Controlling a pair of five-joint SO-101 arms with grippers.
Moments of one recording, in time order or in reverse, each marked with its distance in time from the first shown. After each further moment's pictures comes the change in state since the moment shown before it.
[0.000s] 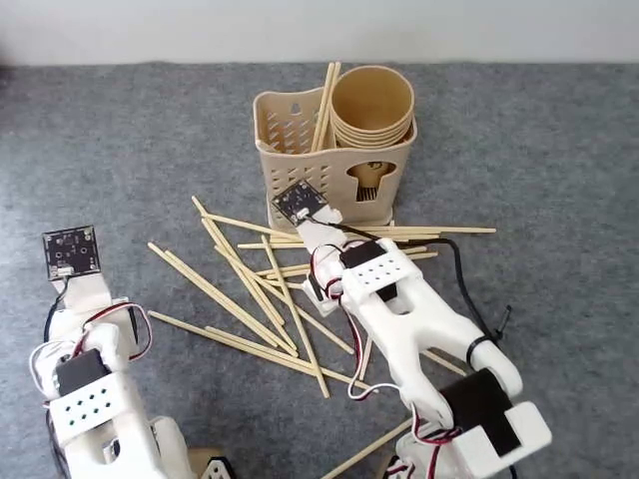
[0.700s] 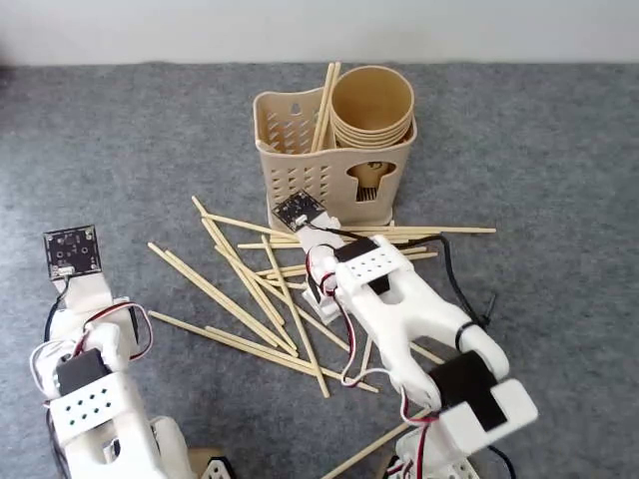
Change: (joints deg) left arm 0.3 0.0 0.0 0.0 0.0; right arm 0.0 7.1 -3.6 4.2 0.0
